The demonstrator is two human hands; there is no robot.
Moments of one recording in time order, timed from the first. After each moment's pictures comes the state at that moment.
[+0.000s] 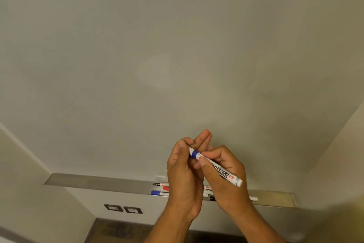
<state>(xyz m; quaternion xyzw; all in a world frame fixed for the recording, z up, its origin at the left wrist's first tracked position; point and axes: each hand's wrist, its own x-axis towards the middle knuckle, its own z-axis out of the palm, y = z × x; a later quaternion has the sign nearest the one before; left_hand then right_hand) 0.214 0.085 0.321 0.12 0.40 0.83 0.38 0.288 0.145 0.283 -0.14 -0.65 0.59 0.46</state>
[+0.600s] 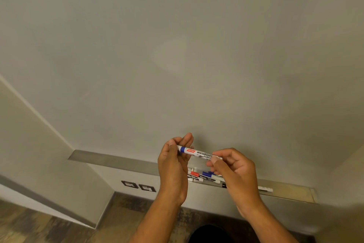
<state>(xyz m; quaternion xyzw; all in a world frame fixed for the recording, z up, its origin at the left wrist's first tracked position) 0.155 0.069 0.248 0.05 0.53 0.81 0.27 0.278 0.154 0.236 -0.27 -0.62 0.64 0.36</state>
